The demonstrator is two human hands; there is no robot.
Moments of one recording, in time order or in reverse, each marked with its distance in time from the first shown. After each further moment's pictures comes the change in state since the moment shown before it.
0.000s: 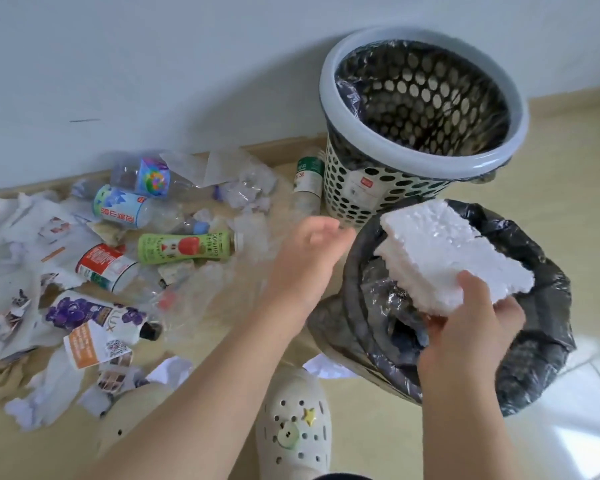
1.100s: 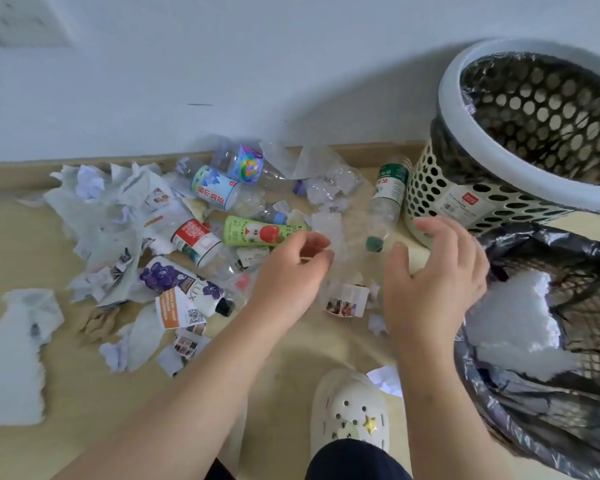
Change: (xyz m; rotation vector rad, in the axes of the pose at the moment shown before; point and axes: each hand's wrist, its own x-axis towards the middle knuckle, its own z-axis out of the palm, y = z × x) left_hand -0.017 -0.026 -0.105 0.211 0.233 -0.006; right_hand -0.064 0.063 0.082 -0.884 -0.296 -0.983
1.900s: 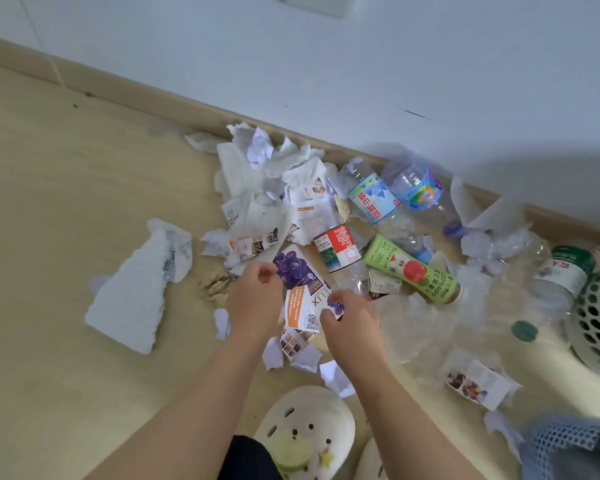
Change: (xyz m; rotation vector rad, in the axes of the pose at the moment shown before) left_hand 0.018 -0.151 -0.169 -0.155 0.675 -0.441; right_hand -0.109 -0.095 0.169 -0.179 -1.129 -0.043
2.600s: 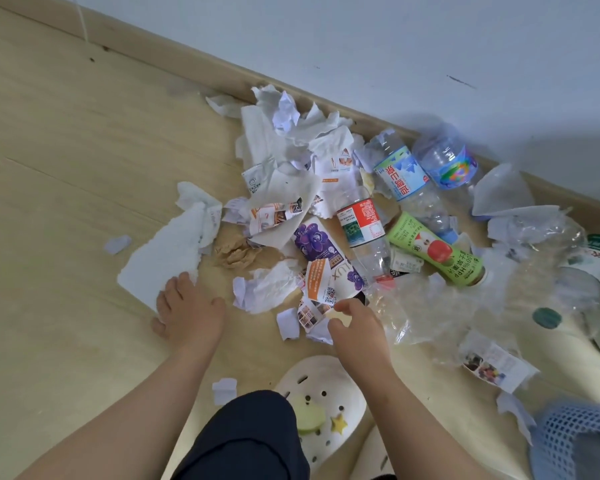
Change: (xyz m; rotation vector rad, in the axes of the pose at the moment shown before) left_hand 0.022 -0.111 -0.062 0.561 0.212 -0.248; right_hand -0.025 0.016 0.030 0.035 -0.124 0.070
